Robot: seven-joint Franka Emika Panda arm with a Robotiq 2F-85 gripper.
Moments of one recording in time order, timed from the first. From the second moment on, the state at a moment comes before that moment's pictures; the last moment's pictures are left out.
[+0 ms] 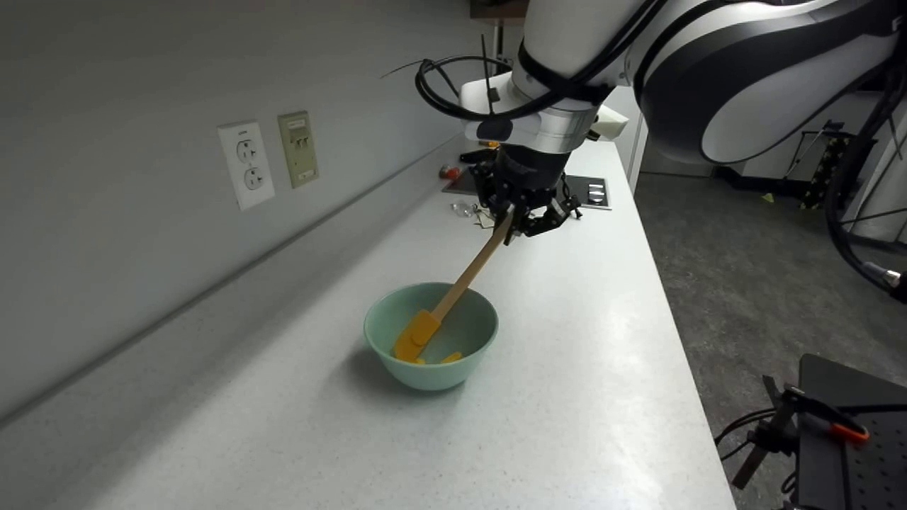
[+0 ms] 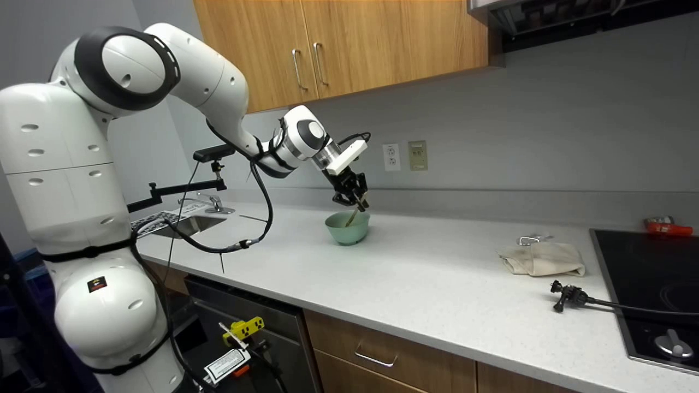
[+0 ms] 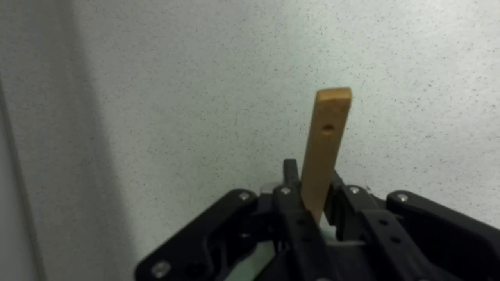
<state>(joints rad) 0.16 0.10 0.17 -2.10 -0.62 2.41 -0.86</state>
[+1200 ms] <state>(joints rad) 0.14 0.11 0.12 -2.09 -0.74 2.42 -0.85</state>
